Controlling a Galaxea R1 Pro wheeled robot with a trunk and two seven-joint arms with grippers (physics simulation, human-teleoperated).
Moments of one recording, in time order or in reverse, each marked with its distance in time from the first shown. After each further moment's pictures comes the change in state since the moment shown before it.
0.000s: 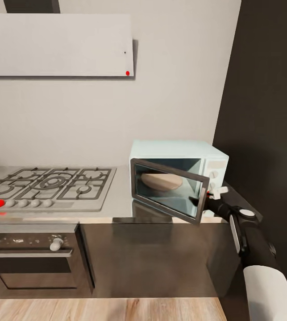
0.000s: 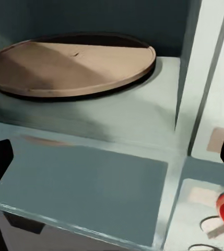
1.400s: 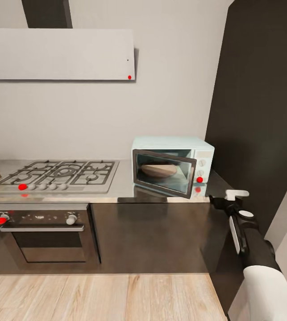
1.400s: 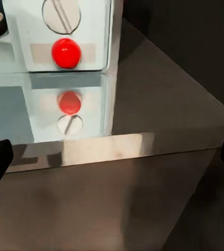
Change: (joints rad) left arm 0.000 -0.001 0.009 -0.001 0.009 0.000 0.003; right arm 0.000 -0.005 0.002 0.029 -0.013 0.009 -0.519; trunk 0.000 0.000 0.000
